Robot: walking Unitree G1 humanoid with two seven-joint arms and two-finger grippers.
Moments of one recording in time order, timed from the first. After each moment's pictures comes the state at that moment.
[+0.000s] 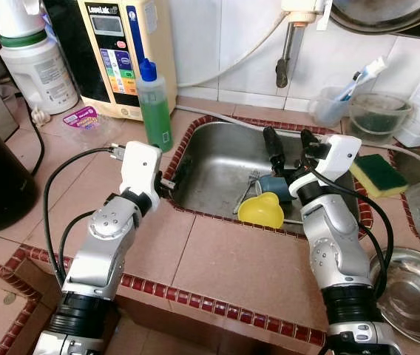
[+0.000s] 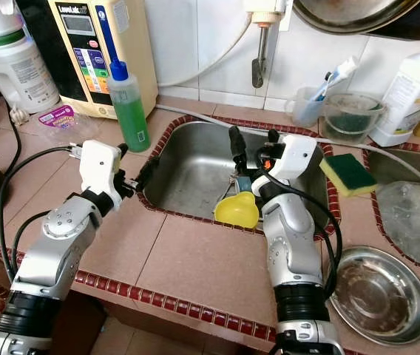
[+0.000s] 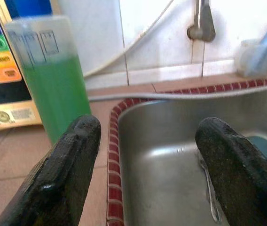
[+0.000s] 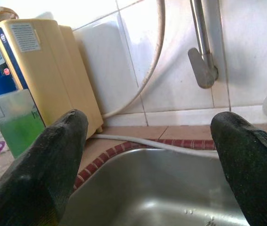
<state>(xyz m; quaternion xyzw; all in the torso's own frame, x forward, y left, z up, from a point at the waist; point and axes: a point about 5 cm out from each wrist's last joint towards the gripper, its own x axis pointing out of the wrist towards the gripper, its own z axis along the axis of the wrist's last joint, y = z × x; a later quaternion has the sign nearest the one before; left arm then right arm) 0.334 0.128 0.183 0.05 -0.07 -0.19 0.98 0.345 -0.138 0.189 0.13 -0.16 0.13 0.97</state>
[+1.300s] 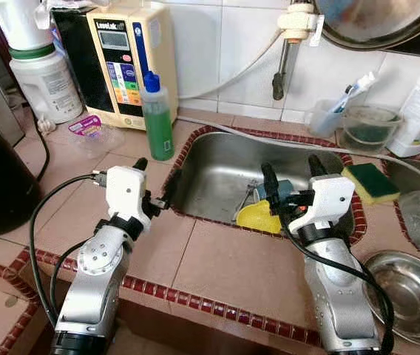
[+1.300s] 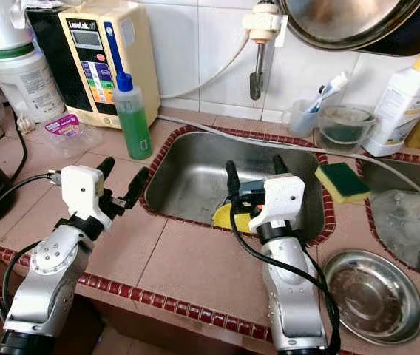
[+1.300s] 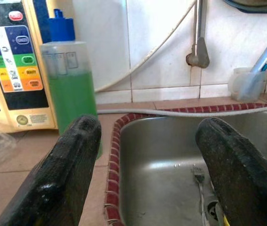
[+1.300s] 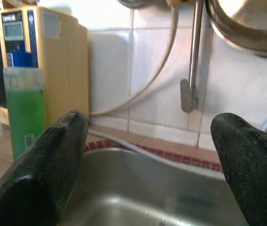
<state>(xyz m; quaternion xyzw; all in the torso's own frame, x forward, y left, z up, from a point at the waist) 0.301 0.139 0.160 0.01 -0.10 -0.17 0.98 0.293 -0.129 0.172 -0.01 -0.19 0.10 0.98</state>
